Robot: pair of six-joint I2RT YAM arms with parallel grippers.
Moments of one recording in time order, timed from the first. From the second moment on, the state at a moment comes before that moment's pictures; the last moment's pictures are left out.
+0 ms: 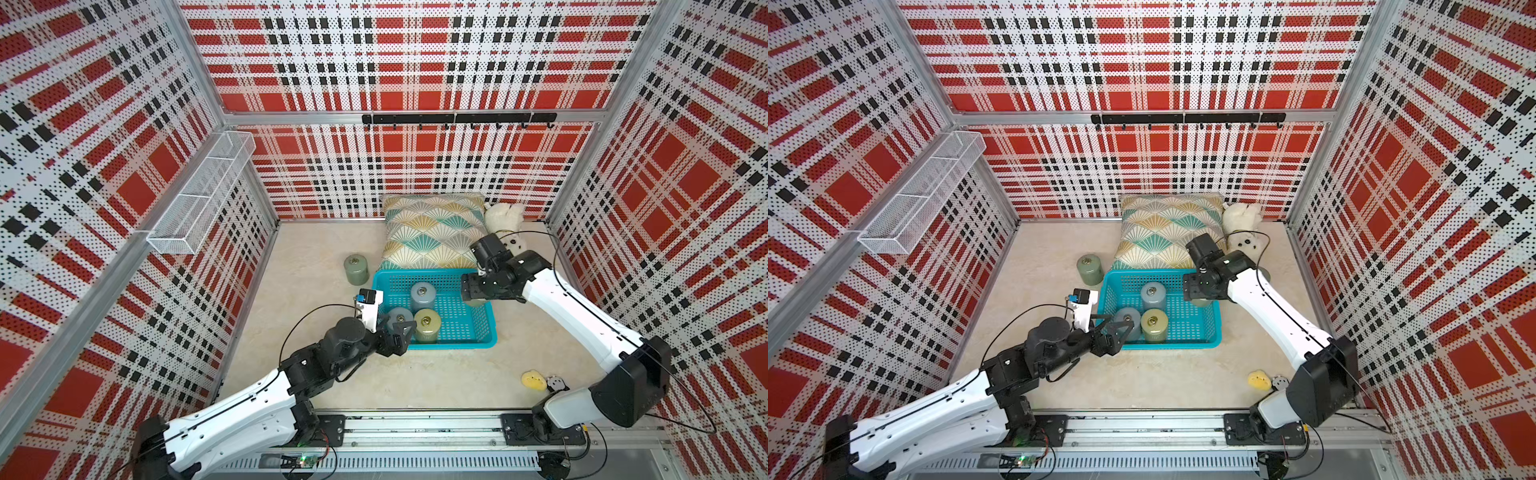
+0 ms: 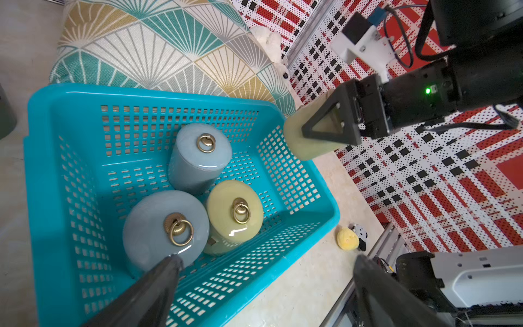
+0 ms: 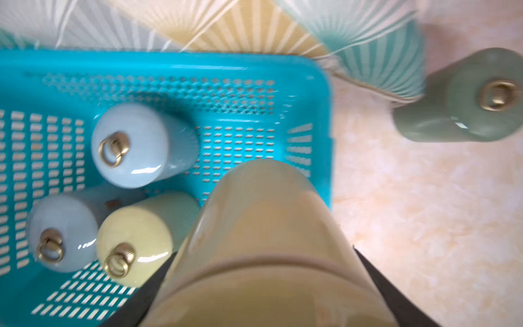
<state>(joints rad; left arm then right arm) -0.95 0.79 0.56 -0.12 -0.12 -0.65 0.45 1.44 1.38 -1.06 0.15 0.44</state>
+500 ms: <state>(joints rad) -0.97 0.78 0.56 -0.12 -0.14 -0.65 0.15 1.42 1.25 -1.02 0.10 0.38</state>
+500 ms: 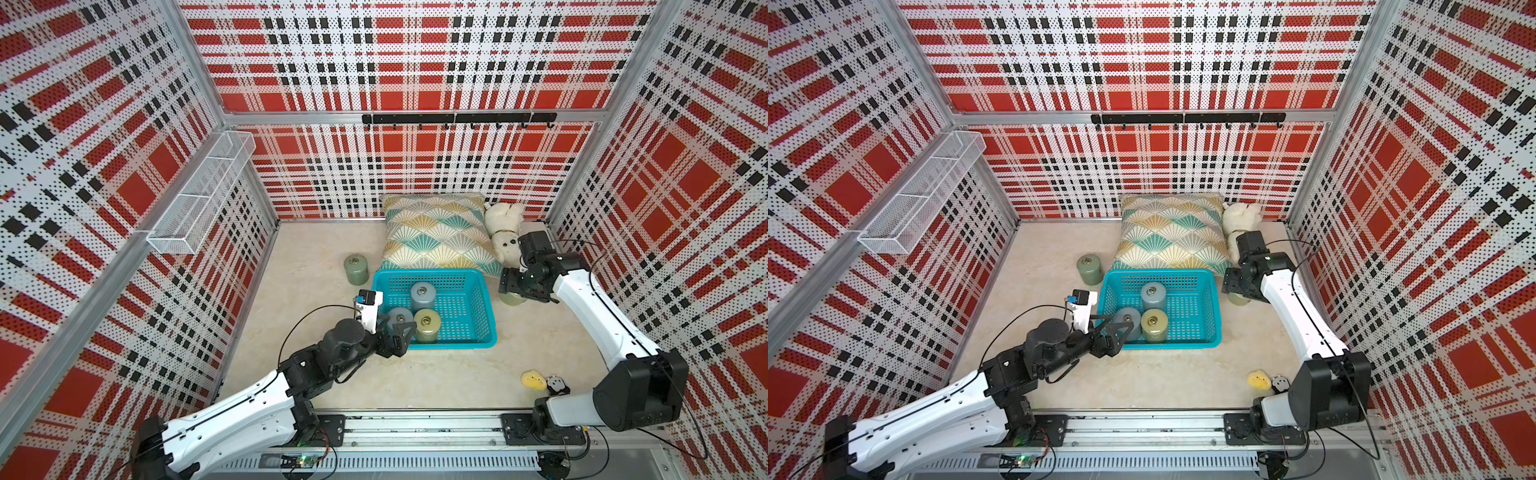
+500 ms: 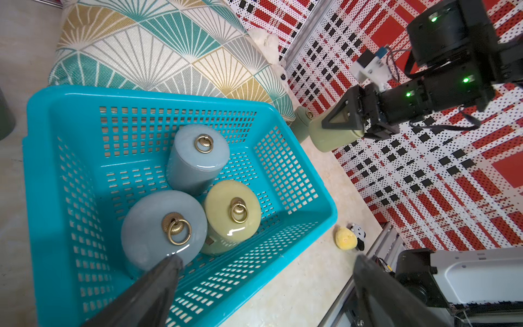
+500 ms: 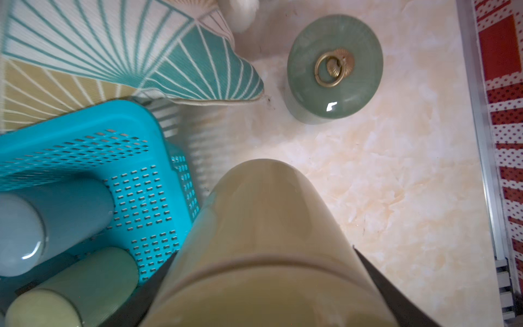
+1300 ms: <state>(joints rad) -0.98 0.77 0.56 -0.12 -0.15 -0.65 0.13 1.76 1.22 -0.79 0.15 0.41</state>
